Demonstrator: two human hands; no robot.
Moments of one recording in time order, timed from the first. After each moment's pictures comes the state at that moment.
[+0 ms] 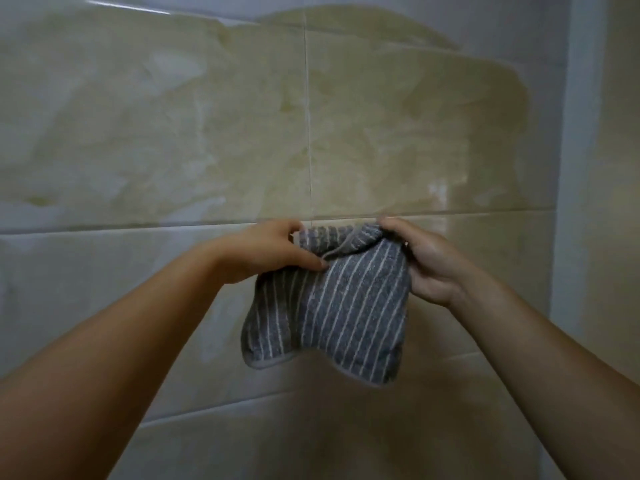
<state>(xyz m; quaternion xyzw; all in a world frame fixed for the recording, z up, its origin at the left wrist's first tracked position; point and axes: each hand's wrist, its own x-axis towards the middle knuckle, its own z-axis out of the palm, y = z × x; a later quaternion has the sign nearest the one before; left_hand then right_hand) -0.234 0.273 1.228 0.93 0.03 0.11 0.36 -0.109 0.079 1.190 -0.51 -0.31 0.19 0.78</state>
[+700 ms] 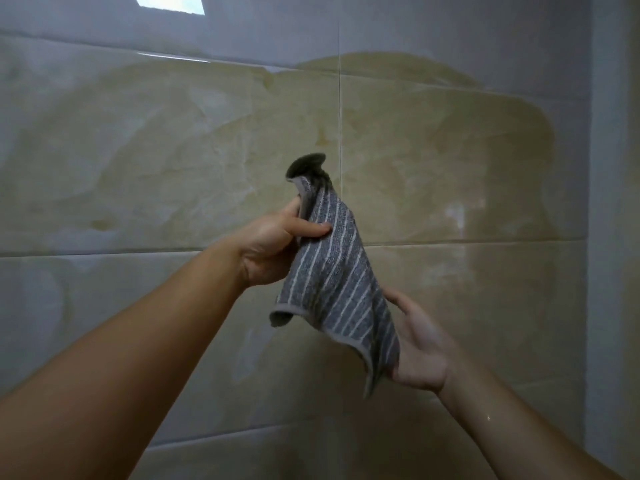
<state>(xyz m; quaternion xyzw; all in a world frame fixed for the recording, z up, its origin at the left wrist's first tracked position) -0.260 0.284 1.254 0.71 -0.10 0.16 0.68 -0.130 0.119 1.134 -0.35 -0.29 0.51 0.73</state>
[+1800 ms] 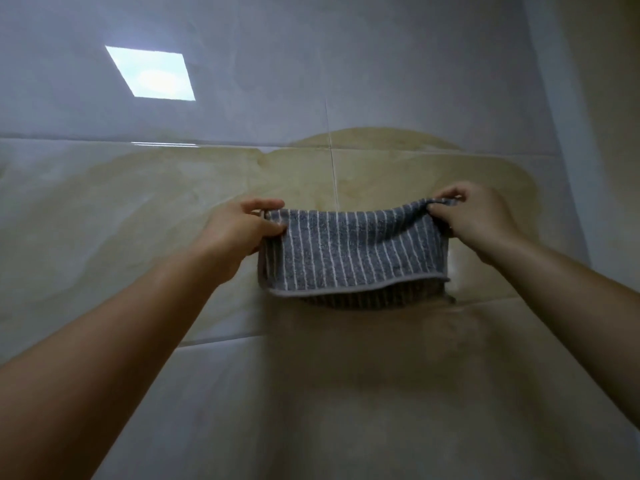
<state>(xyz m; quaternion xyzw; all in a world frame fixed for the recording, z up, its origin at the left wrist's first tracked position) -0.249 0.339 1.356 0.76 -0.01 0.42 0.50 -0.079 0.085 1.344 -0.67 -0.27 -0.39 0.58</state>
